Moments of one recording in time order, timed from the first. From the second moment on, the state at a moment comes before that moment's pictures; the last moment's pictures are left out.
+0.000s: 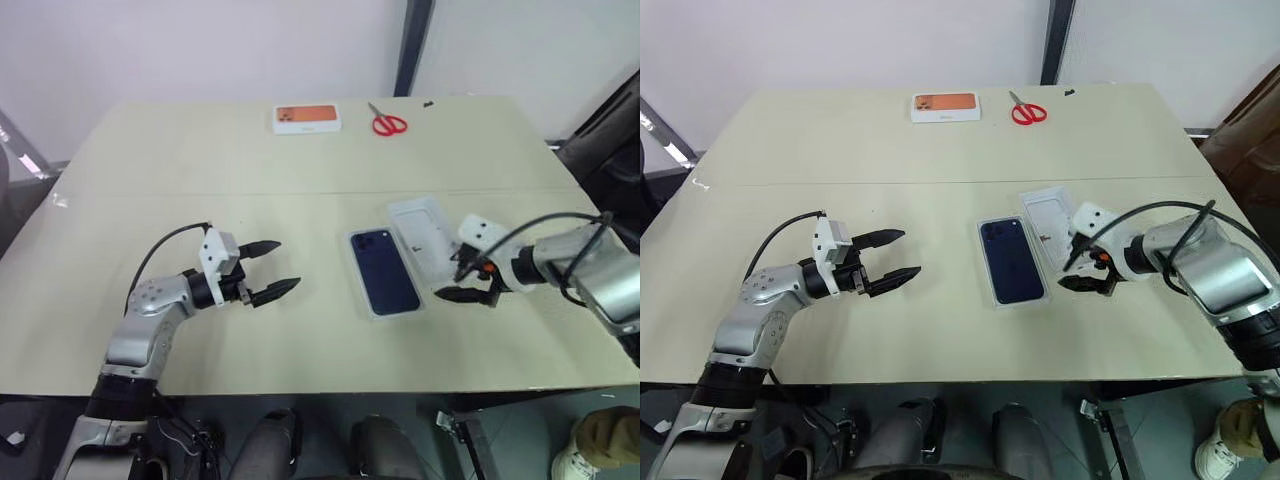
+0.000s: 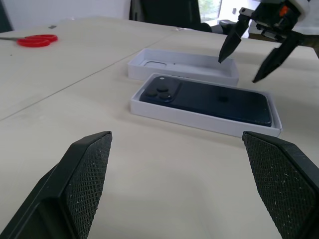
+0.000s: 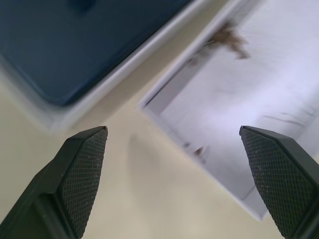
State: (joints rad) left arm -0.28 0.48 0.00 0.00 -0.43 0.17 -1.02; right arm -0.53 -1.12 0.31 -0.09 0.24 0.68 1.04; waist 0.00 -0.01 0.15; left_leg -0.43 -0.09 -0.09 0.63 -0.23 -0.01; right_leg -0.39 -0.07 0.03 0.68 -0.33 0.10
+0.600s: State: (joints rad) left arm -0.28 0.48 -0.01 0.00 -0.42 0.17 -1.02; right arm -0.63 -1.03 0.36 0.26 -0.07 0.13 1.27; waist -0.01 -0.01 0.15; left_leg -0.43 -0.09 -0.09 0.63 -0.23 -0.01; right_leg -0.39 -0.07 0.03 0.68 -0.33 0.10
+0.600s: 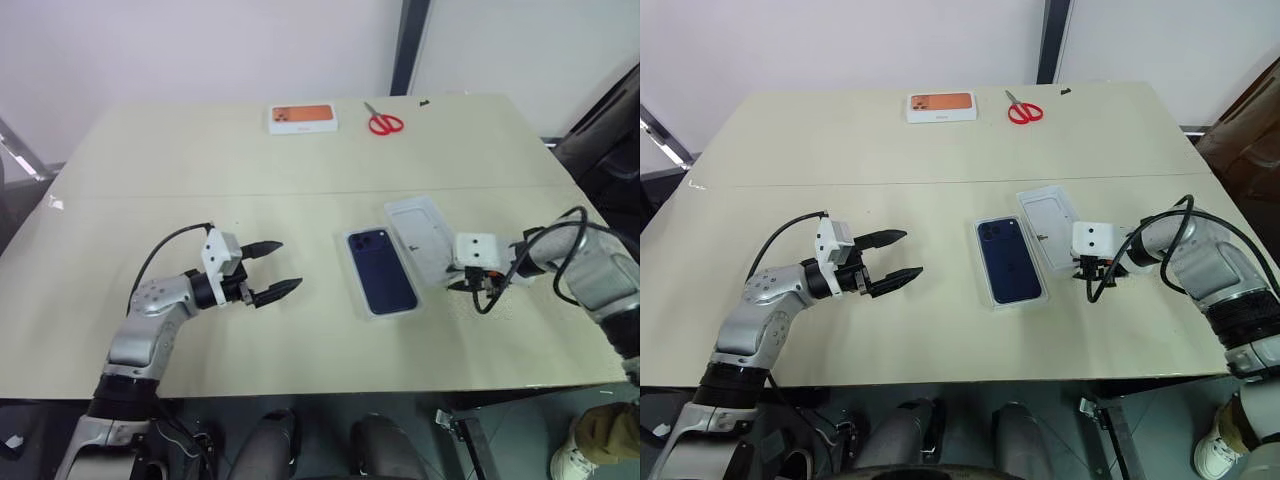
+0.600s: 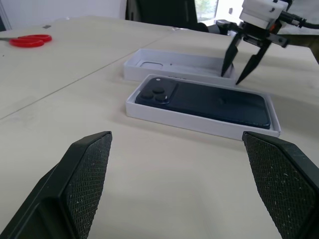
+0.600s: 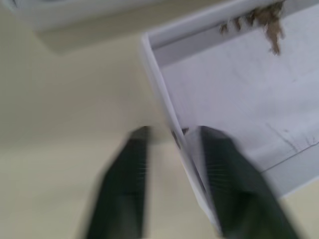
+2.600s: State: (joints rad) left arm -0.33 0.55 -0.03 0.03 -0.43 0.14 -1.22; right arm -0.44 -0.92 -0.05 -0.32 0.38 1.45 0.78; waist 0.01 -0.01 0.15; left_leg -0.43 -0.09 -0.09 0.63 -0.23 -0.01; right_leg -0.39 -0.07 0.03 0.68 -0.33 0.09
